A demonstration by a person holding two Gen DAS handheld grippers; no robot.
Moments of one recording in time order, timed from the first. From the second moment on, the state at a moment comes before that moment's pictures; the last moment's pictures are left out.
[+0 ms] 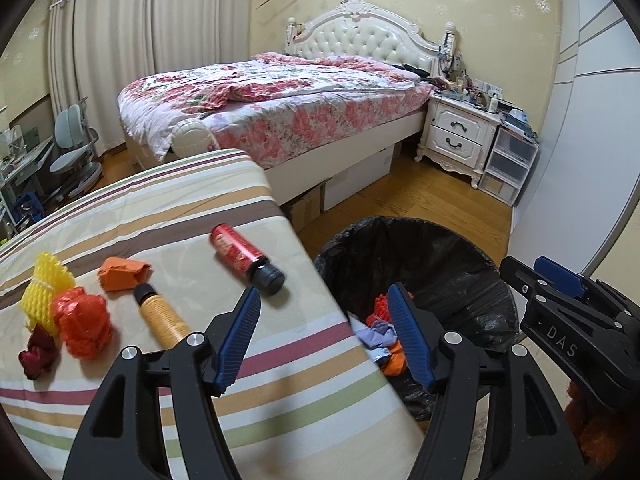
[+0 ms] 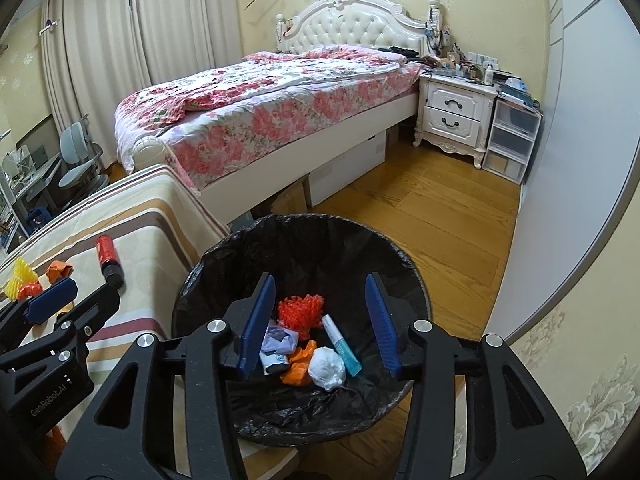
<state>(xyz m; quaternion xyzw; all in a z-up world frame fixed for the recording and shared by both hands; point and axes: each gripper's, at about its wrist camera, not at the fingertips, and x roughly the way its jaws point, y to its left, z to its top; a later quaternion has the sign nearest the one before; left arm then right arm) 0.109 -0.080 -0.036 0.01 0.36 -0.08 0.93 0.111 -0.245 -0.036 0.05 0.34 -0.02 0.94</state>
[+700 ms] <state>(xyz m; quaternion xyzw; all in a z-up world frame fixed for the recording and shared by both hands) 0.081 0.044 -0.031 -0.05 0.37 0.03 0.93 0.127 -0.130 -0.028 -0.02 0.35 0.09 0.93</state>
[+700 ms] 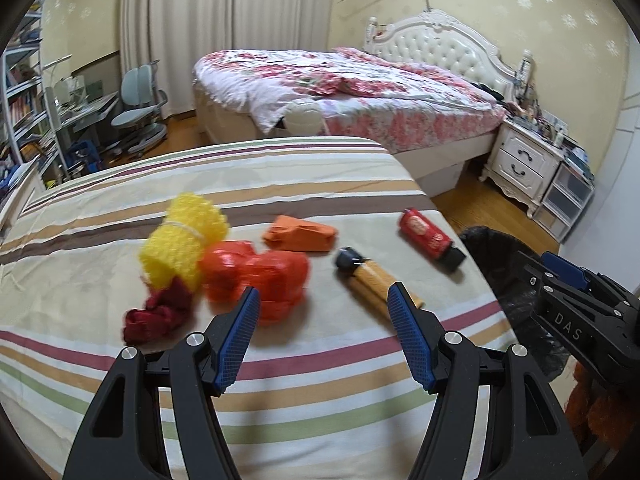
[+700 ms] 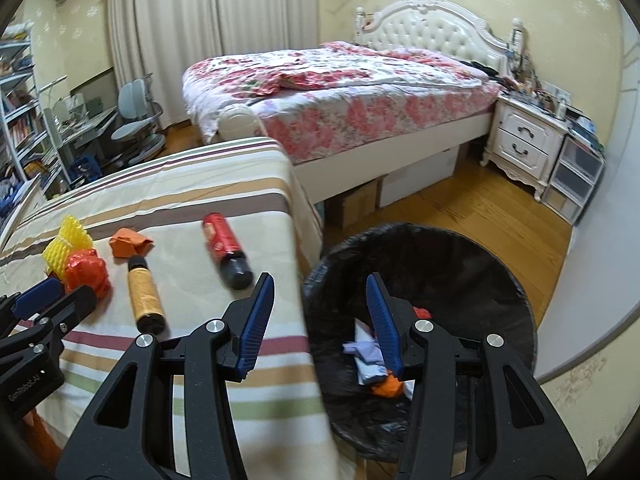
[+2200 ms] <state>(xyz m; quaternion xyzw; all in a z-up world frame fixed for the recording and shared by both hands) 0.100 0.161 -0.040 -0.10 0.39 0.08 0.91 0.174 -0.044 -0.050 -0.07 0.41 0.13 0.90</state>
